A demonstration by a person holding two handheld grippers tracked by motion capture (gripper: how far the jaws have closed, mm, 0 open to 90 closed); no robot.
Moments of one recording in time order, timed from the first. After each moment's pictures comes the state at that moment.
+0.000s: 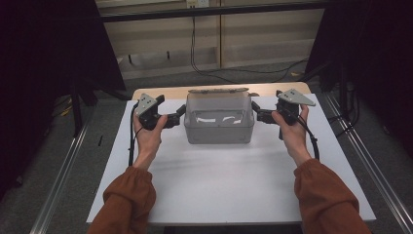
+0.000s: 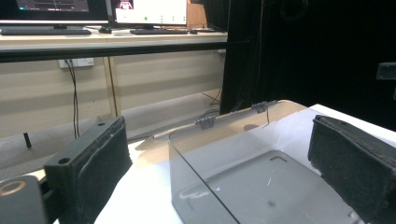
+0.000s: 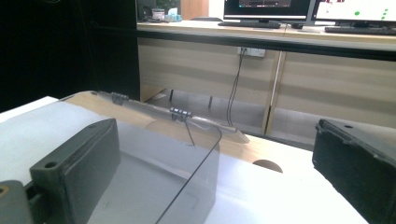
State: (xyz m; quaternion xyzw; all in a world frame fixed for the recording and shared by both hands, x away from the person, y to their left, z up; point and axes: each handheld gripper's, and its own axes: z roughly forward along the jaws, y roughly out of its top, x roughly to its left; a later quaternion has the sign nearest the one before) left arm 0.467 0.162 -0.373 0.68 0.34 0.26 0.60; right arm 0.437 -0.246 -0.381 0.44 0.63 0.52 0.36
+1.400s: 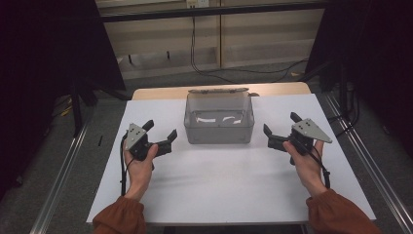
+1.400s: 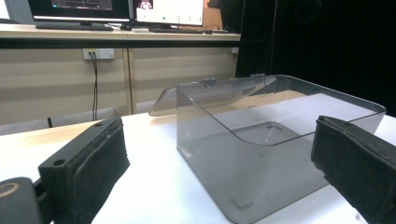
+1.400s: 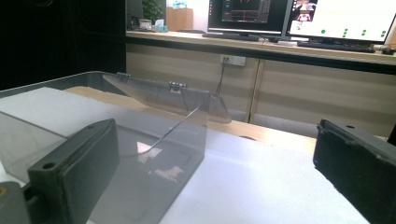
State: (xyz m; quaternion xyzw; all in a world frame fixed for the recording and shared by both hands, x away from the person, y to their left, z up) left arm 0.396 0.189 -0.410 0.66 0.37 0.28 0.60; right arm 0.357 -0.260 -0.407 0.44 0.61 0.52 0.41
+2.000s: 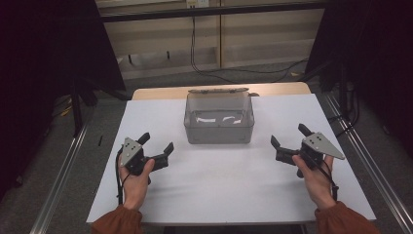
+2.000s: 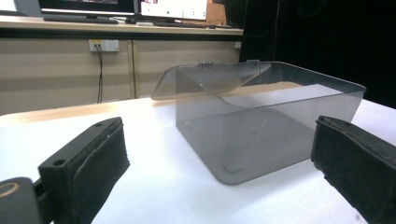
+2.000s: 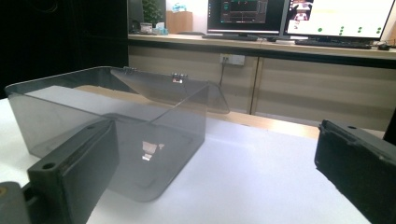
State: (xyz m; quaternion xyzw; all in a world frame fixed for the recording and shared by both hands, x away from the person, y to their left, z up) left arm 0.359 0.201 -0.421 0.66 0.38 0.28 0.59; right arm 0.319 -0.273 -0.416 0.44 0.60 0.53 0.40
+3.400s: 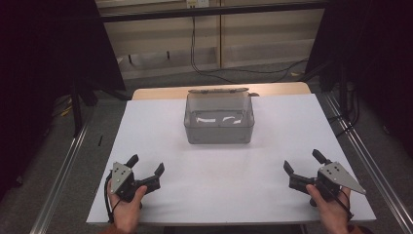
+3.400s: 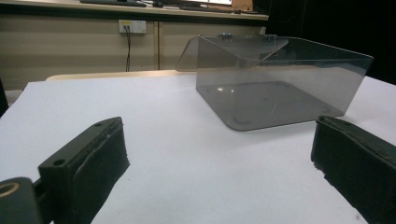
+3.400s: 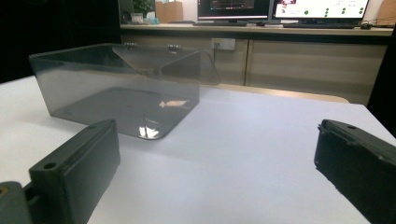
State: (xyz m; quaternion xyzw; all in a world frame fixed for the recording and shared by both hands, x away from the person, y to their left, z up) left arm 0.303 0.220 -0.434 0.65 0.42 0.29 0.55; right arm 0.250 -0.289 -0.438 0.47 0.59 0.52 0.39
